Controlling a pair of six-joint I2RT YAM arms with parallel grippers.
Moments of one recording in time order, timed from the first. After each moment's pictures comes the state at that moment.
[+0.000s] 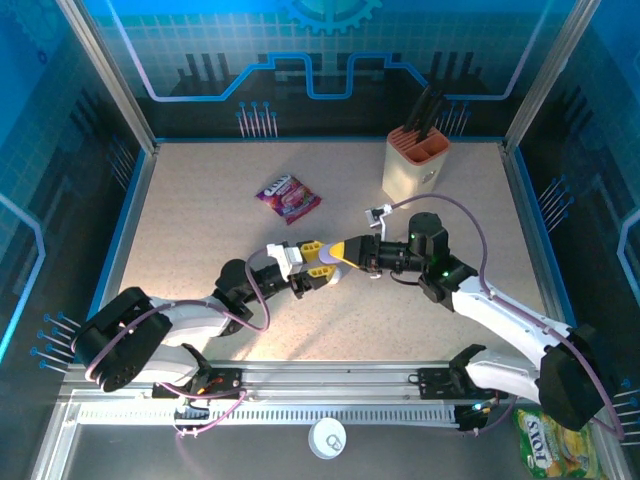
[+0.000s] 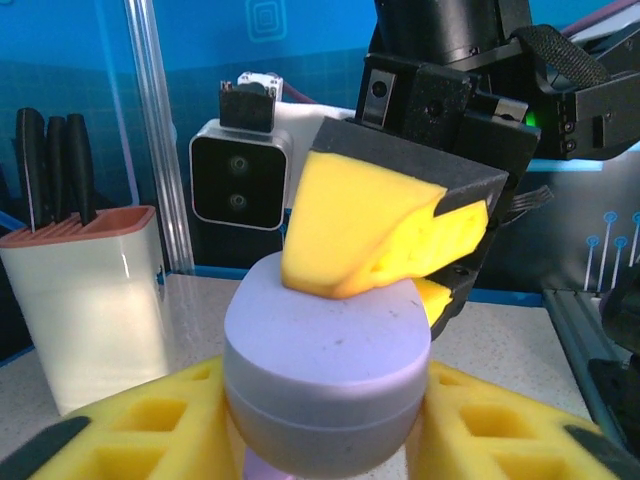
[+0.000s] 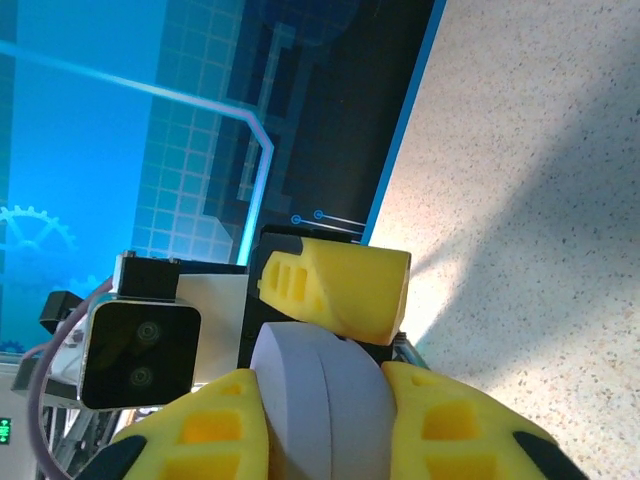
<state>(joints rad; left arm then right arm) -0.68 1.36 0.32 1.26 0.49 -0.04 0.56 1.12 0.64 0.25 -0.76 1.08</state>
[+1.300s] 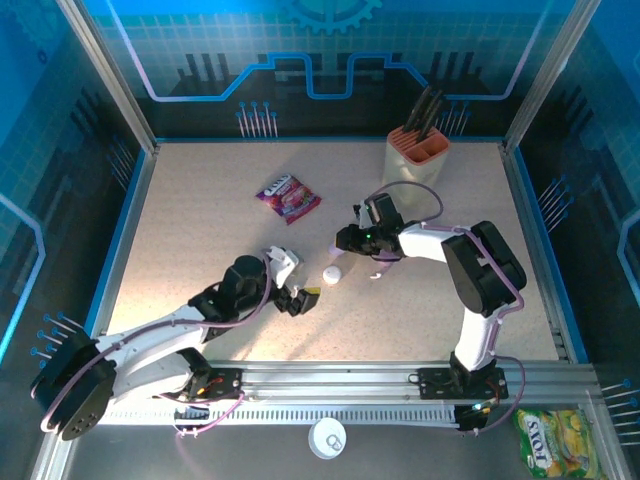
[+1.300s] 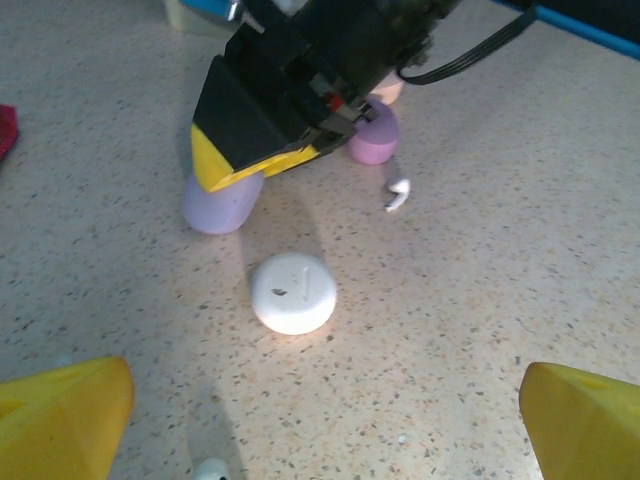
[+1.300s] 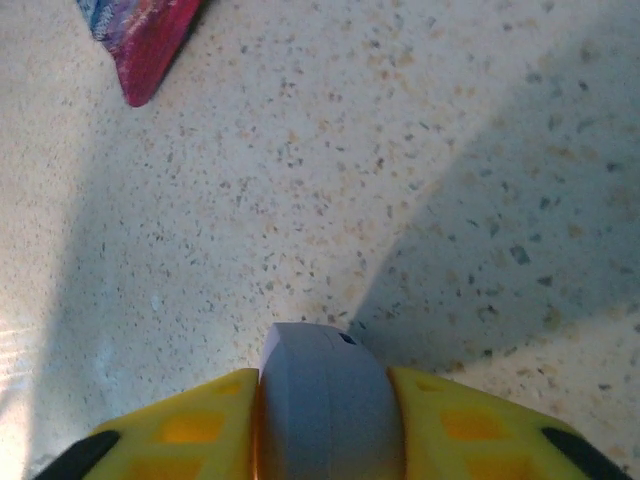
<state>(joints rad) -0.68 1.04 0.38 0.19 0.17 -0.06 0.46 1.86 1.00 -0.03 -0.41 0.60</state>
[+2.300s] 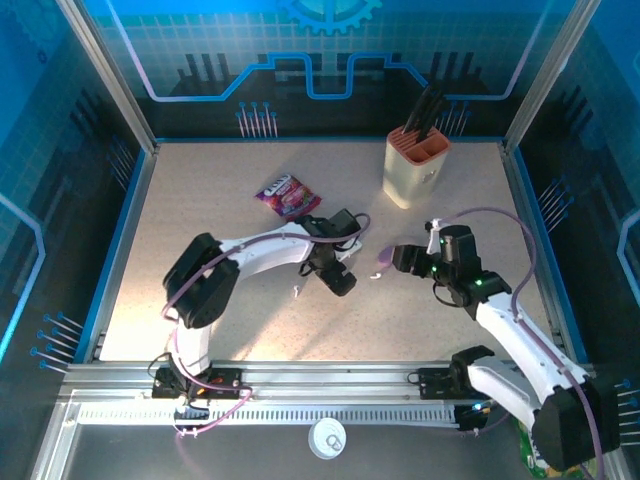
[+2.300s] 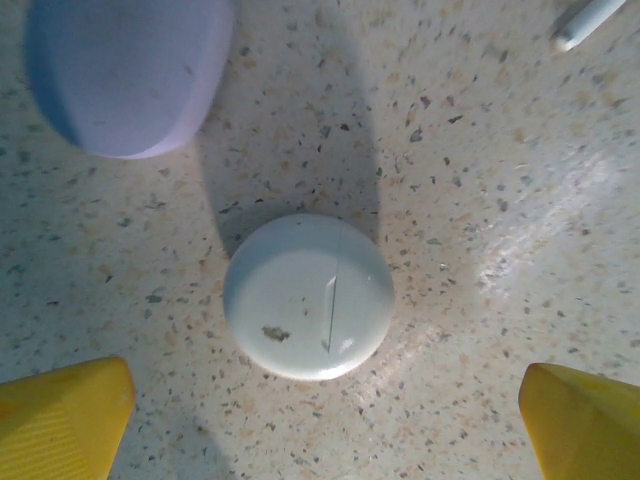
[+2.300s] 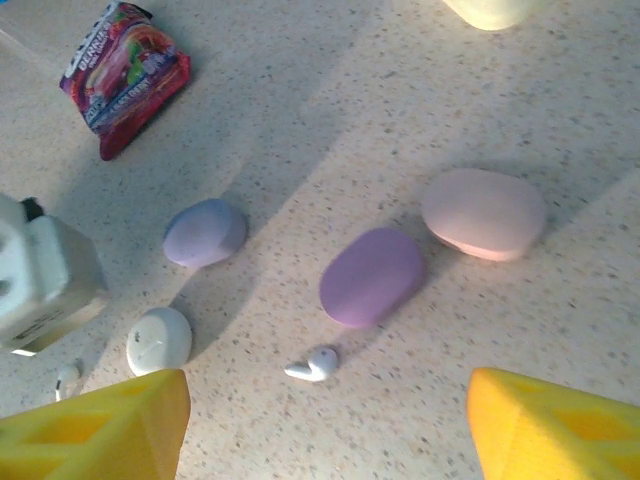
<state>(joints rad) -0.80 1.95 1.42 -0.84 -0.01 -0.02 0.27 0.90 0.56 -0.37 -0.15 0.42</state>
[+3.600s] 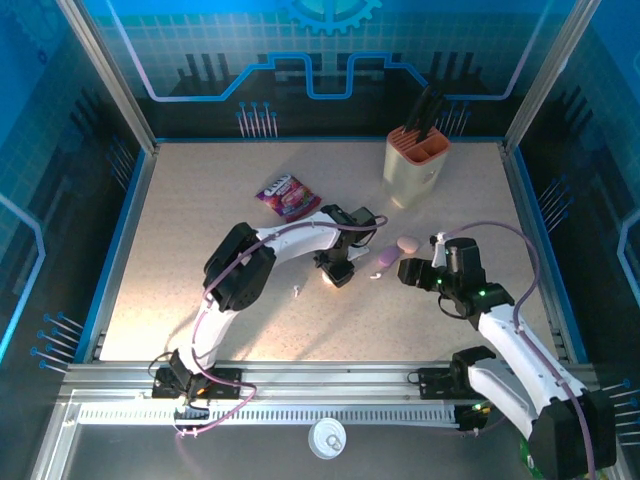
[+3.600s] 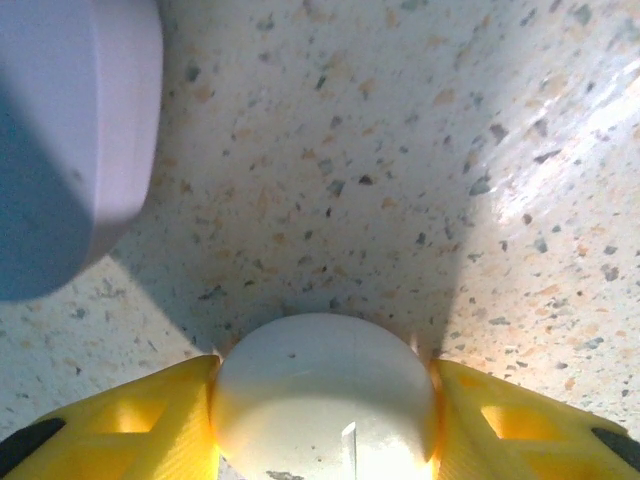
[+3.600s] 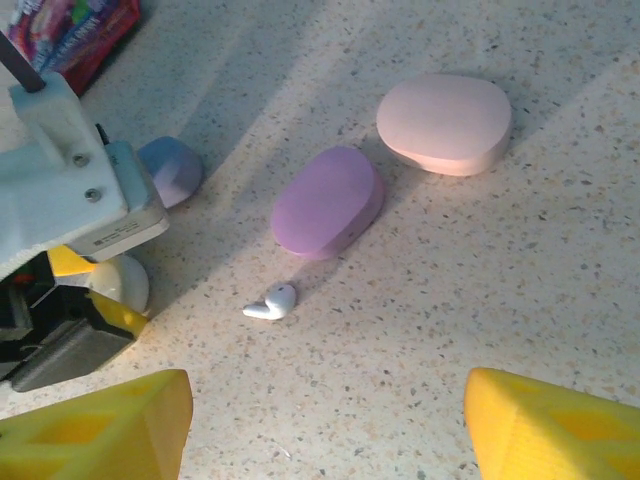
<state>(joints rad) -0.79 2.19 1.69 -1.06 -0.04 0.03 0.22 0.84 0.47 -0.40 -0.21 0.41</state>
